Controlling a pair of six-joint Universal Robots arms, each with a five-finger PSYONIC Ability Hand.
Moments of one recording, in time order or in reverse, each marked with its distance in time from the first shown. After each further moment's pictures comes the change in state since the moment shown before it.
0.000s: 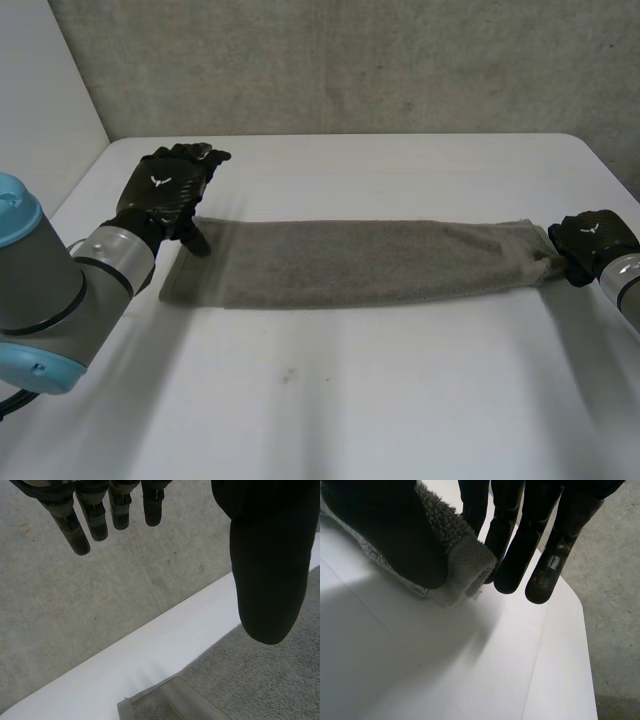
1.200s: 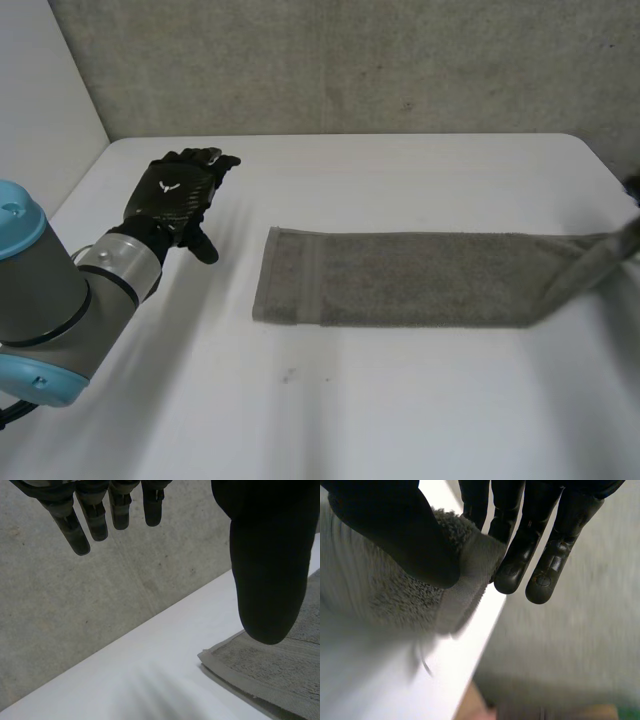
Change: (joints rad) left arm -0.028 0.023 -0.029 0.003 -0.002 0.001; right arm -0.084 -0.090 -0.183 0.133 -0.001 -0.193; left_hand 0.000 0.000 0.000 0.000 0.000; right_hand -0.019 0.001 0.001 0.003 0.078
